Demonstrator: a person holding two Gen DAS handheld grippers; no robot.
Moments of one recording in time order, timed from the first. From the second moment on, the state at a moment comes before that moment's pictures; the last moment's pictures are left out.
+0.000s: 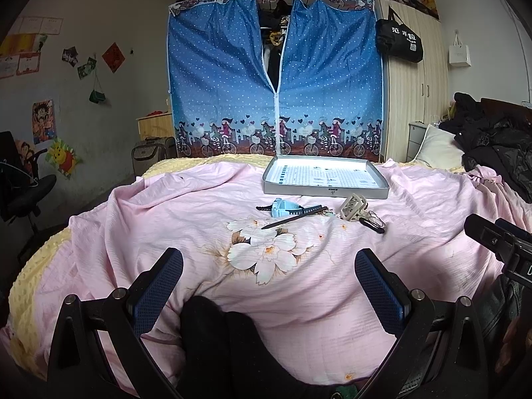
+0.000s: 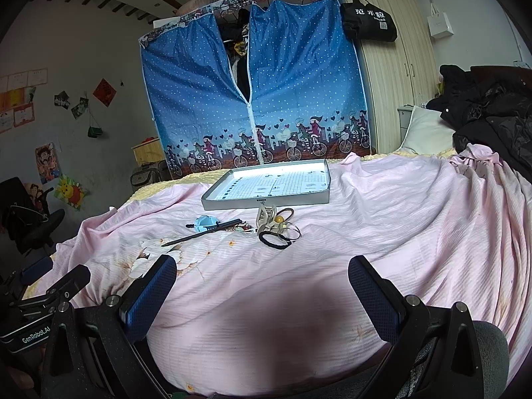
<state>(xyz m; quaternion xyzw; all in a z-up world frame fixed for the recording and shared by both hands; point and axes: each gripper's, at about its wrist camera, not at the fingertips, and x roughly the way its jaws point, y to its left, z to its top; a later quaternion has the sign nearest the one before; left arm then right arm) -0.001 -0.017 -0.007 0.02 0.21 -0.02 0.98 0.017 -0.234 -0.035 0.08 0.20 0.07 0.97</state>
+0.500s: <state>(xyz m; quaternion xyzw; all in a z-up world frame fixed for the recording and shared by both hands) 0.006 -0.015 -0.011 0.02 0.23 -0.02 0.97 0.026 -0.233 -0.038 0.09 0.24 0.07 0.97</state>
